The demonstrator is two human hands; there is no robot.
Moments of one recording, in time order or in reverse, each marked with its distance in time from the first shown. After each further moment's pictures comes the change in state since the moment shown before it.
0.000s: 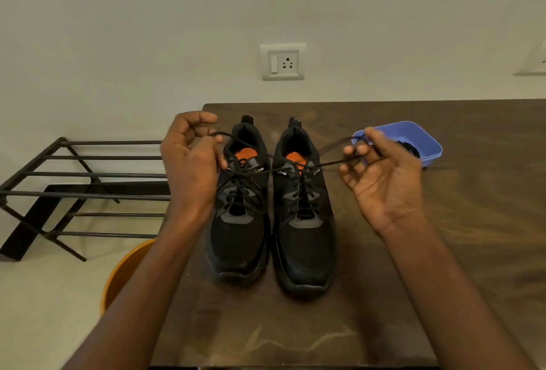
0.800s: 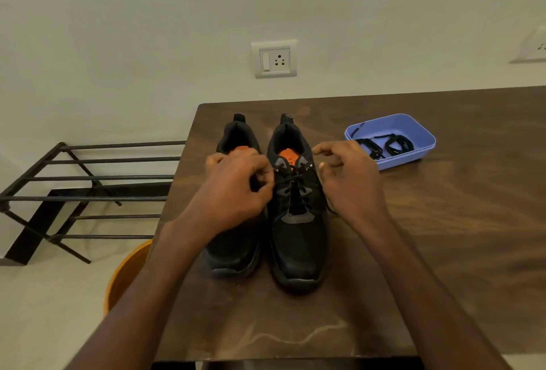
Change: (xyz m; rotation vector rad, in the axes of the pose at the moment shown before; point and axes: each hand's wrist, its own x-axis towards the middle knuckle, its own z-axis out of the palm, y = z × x) left_hand -0.018 -0.009 0.015 0.939 -0.726 0.303; right_hand -0.003 0.022 0.000 -1.374 -0.052 -0.505
